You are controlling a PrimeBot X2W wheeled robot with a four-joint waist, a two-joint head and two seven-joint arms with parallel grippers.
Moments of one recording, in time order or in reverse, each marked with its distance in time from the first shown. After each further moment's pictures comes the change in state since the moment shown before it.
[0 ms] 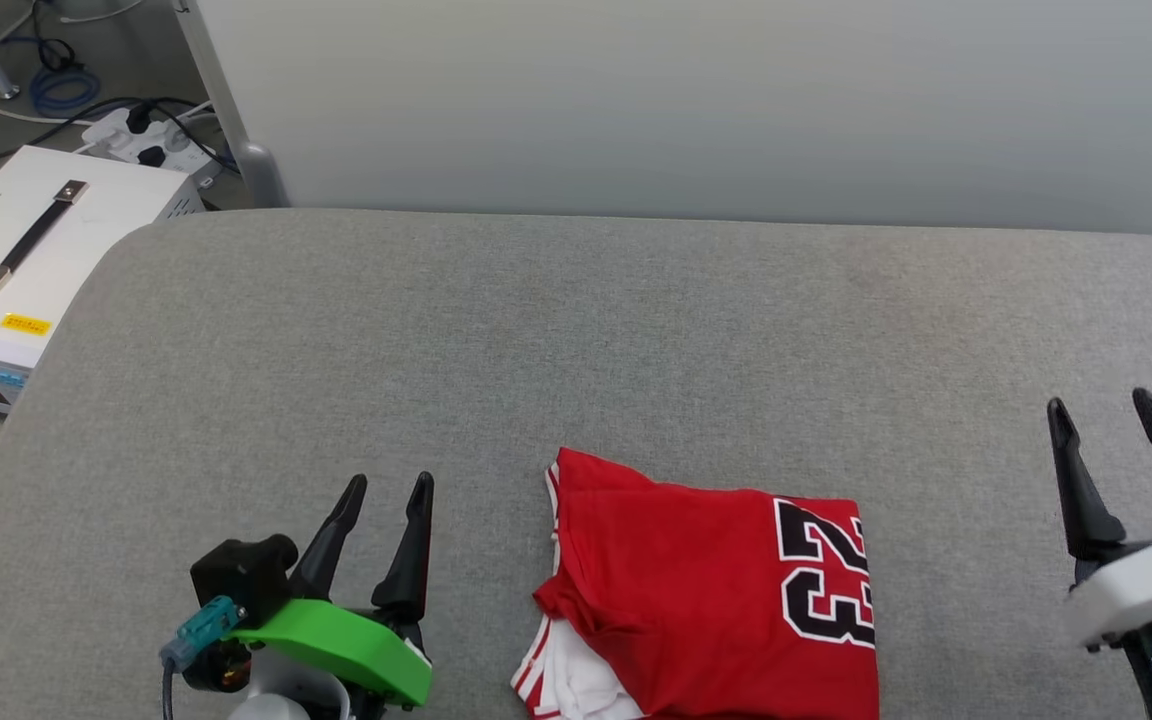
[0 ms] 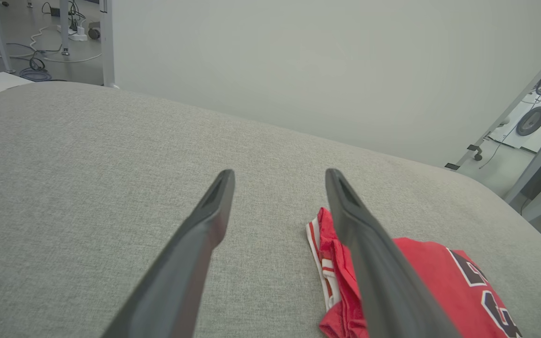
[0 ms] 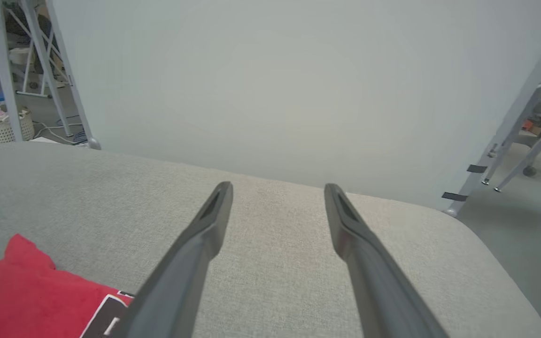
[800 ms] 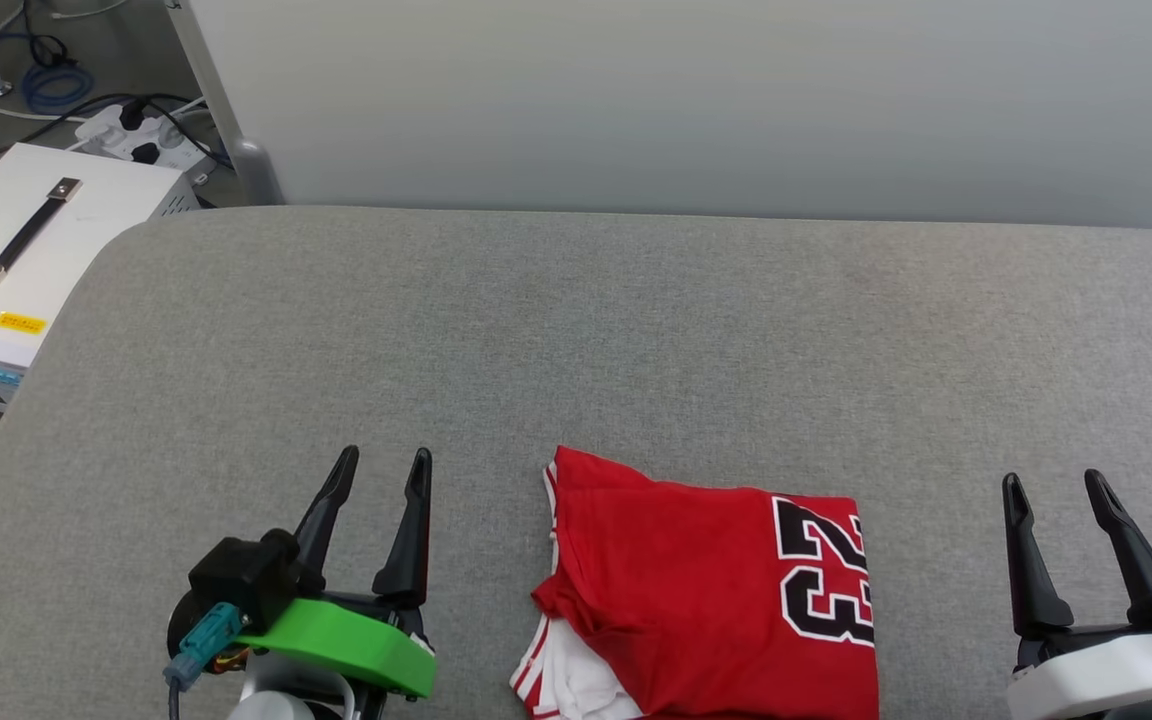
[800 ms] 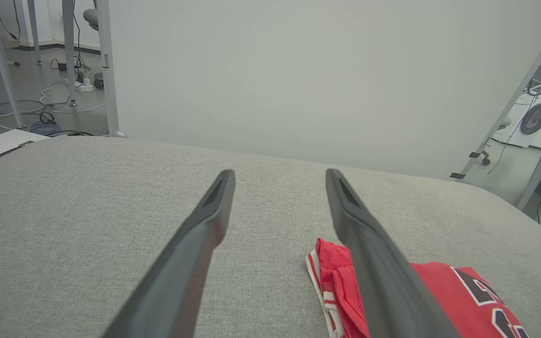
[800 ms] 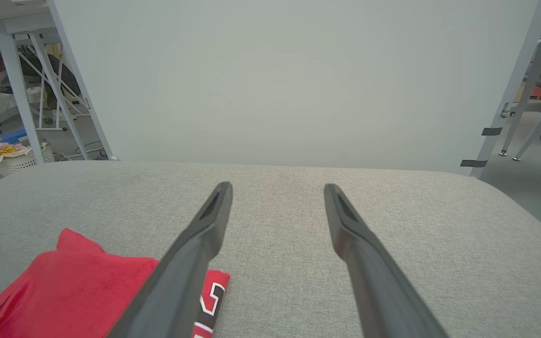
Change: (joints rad) left arm 0.038 -0.112 0.153 -0.078 0.244 -0.081 -0.001; right arm 0.159 0.154 -0.023 -0.048 -0.025 0.000 -0.137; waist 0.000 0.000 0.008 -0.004
